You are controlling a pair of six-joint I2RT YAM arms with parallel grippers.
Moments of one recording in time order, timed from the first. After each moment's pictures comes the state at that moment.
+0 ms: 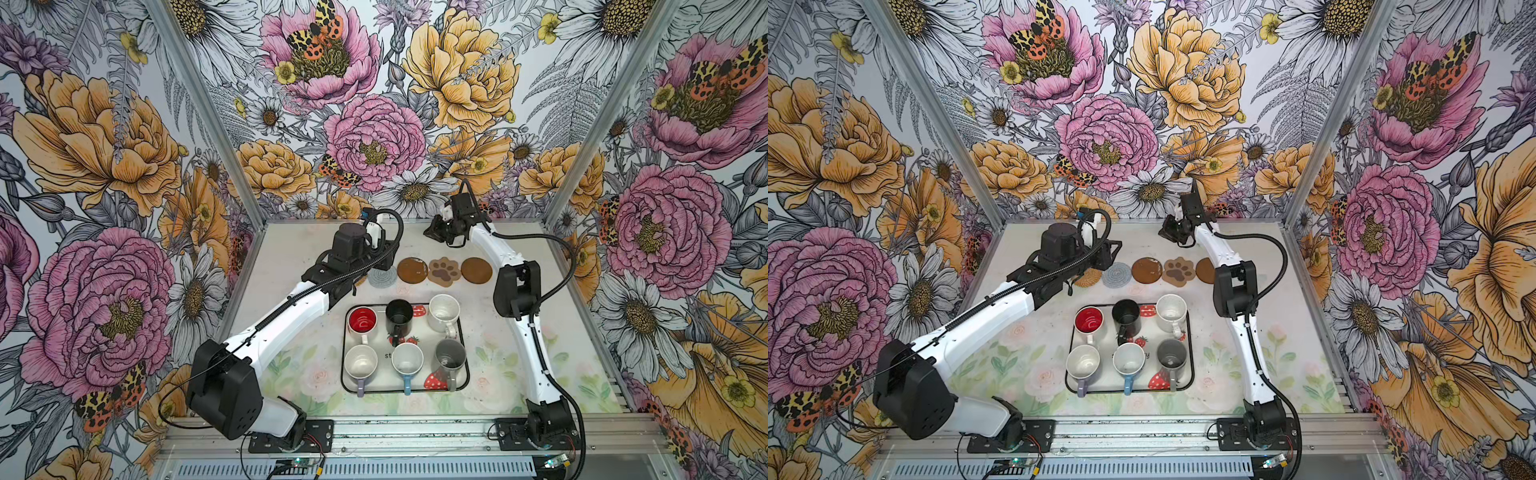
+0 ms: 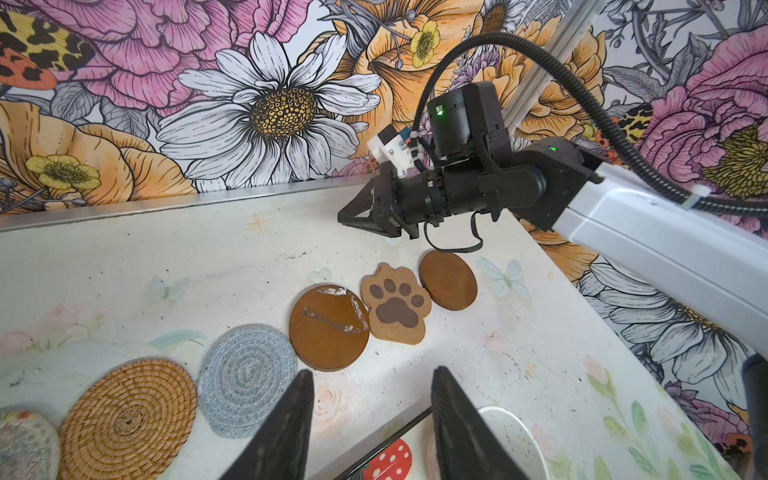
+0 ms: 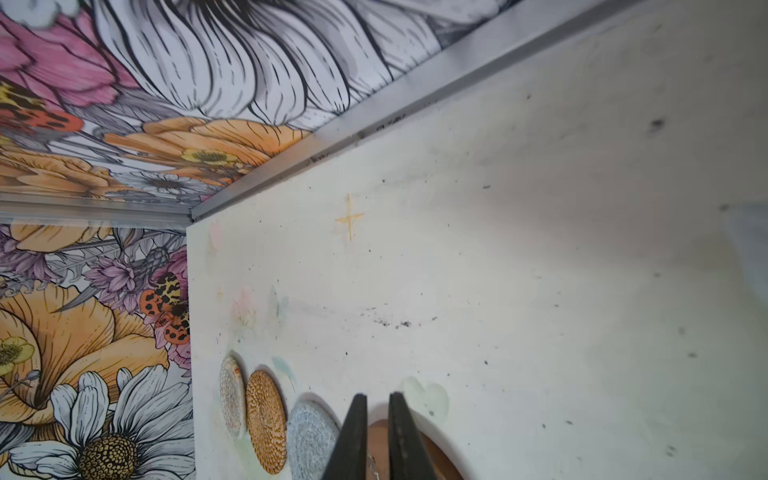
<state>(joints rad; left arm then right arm) -0.53 1.43 1.19 -0.13 0.07 -0.29 0.23 2.64 2.46 -0.69 -0.51 0.64</state>
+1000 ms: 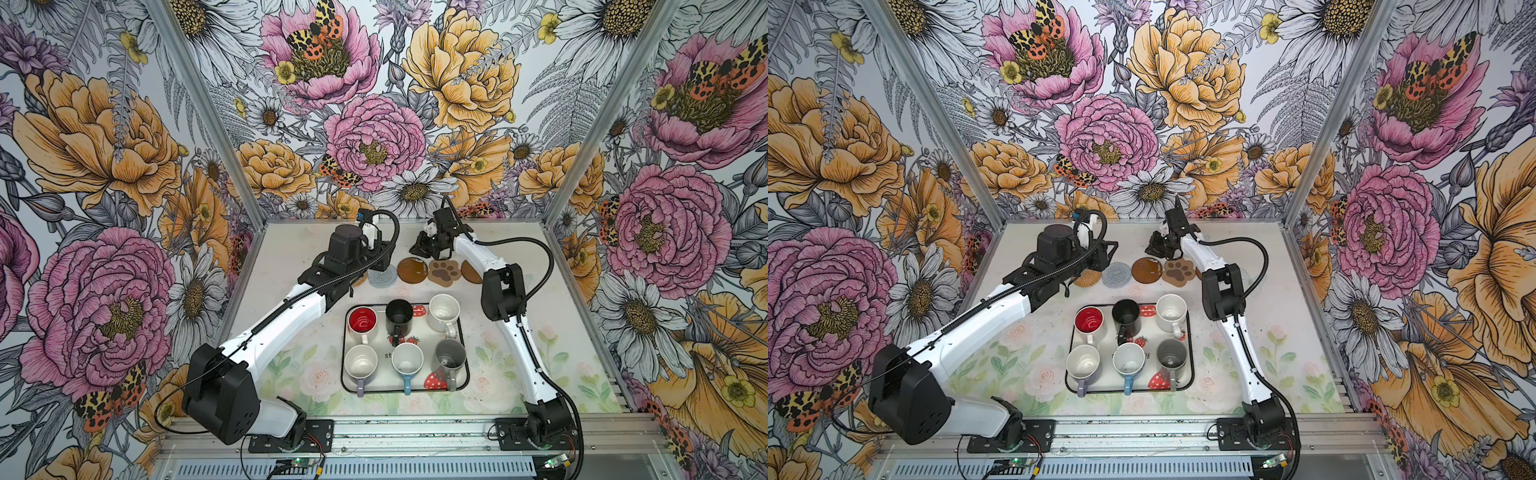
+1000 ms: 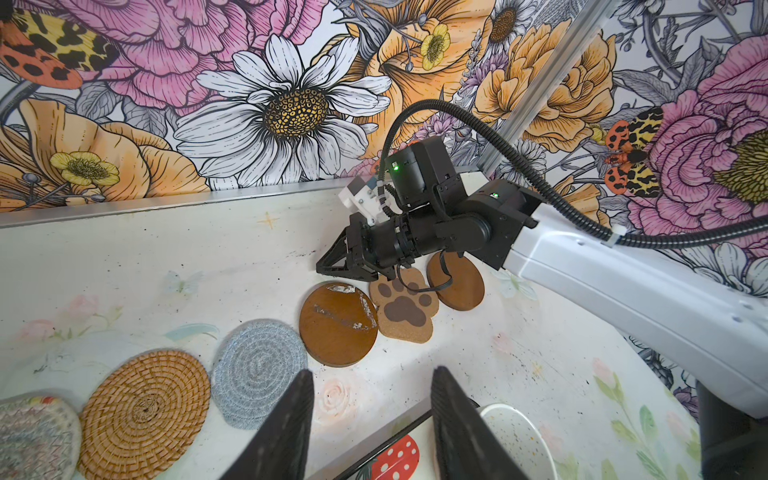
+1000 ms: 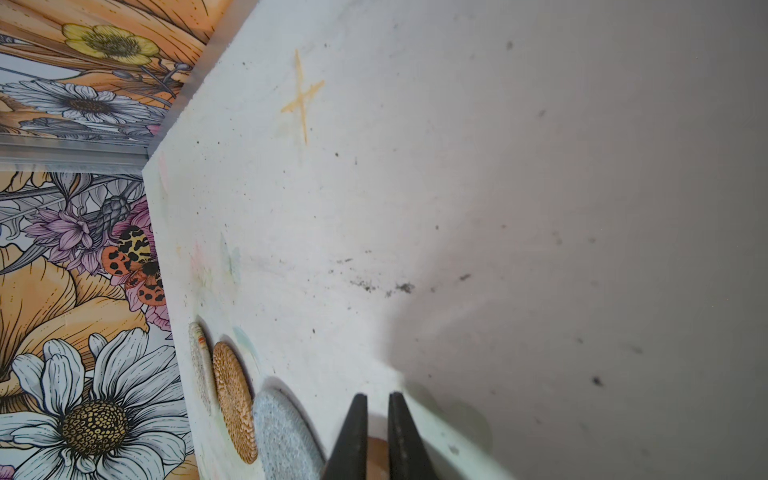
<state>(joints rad) -0.51 1.40 1.17 -0.13 0.07 -0.29 0.30 2.73 2.47 -0.71 -0.57 0.67</state>
